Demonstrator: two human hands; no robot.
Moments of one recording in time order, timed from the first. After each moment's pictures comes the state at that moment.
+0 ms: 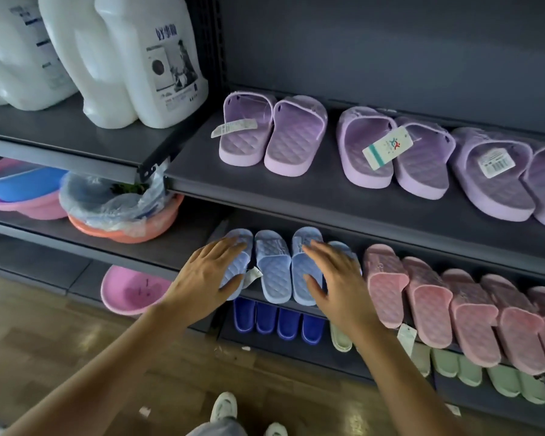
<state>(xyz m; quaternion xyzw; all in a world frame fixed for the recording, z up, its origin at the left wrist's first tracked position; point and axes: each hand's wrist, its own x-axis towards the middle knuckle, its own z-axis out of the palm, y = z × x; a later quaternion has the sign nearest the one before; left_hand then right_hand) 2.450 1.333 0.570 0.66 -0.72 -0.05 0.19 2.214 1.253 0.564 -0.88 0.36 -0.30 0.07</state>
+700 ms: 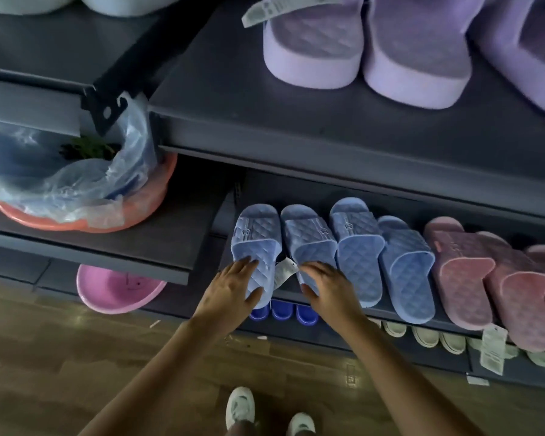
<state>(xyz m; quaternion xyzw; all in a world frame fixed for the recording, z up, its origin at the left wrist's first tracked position) 2.520 1.273 0.373 0.70 -0.66 -0.21 0.17 2.323 1.199 0.356 -0.88 0.42 -0.17 0.14</state>
